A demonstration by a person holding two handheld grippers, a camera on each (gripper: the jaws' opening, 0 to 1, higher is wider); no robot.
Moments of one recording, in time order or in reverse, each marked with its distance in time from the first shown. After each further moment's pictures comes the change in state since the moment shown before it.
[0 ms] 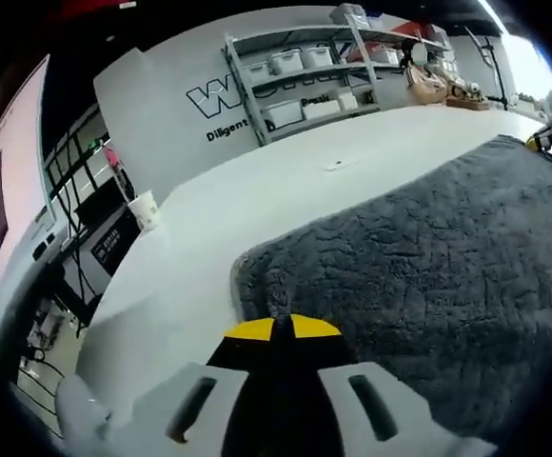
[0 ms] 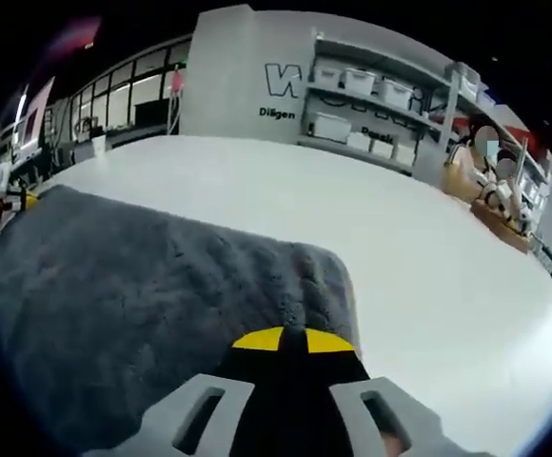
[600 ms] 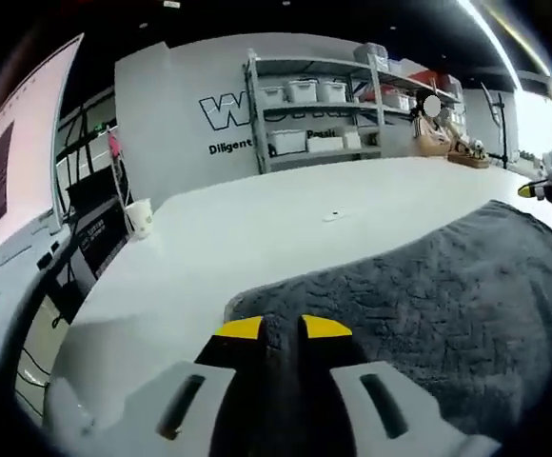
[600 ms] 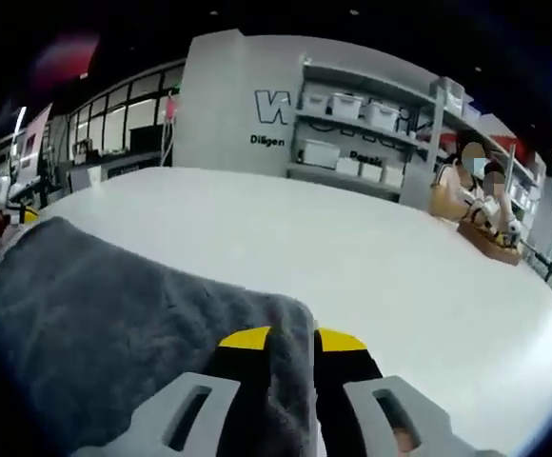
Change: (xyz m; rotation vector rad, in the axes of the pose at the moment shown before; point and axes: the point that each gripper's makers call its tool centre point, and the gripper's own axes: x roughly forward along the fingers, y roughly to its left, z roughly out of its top) left arm -0.014 0.003 0.047 -0.166 -0.123 -0.091; right arm -0.025 -0.031 0.056 0.006 -0.138 -0.035
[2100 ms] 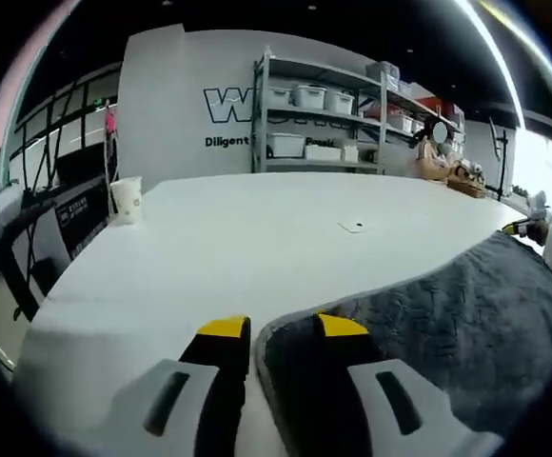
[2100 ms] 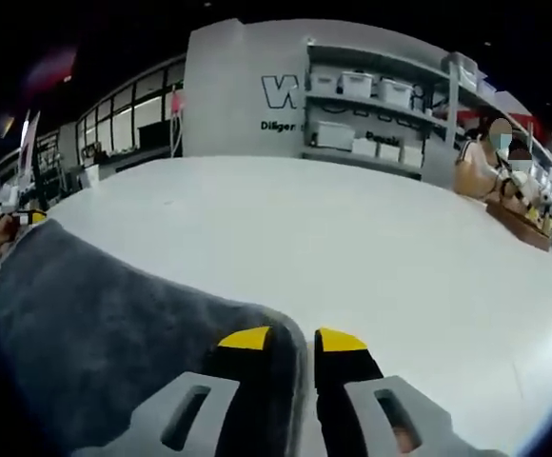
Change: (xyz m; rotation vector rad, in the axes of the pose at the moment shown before) left arm 0.069 0.035 -0.012 -0.091 0.025 -0.089; right arm 0.088 -0.010 -0.028 0.055 0.079 0.109
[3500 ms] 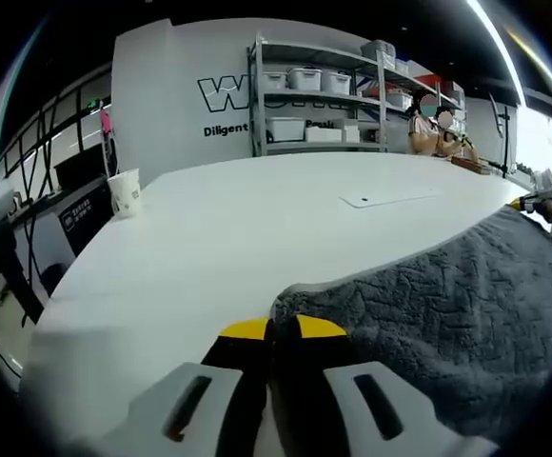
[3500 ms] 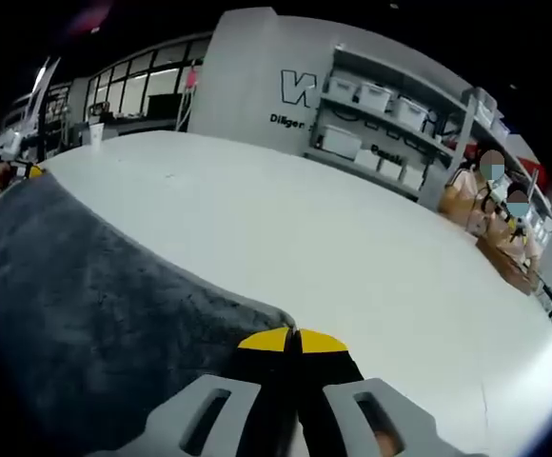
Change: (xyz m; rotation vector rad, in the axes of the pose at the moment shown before) left arm 0.004 0.002 -0.012 0.057 0.041 0.041; right arm -0.001 -0.002 0.003 -0.207 0.002 -0.089
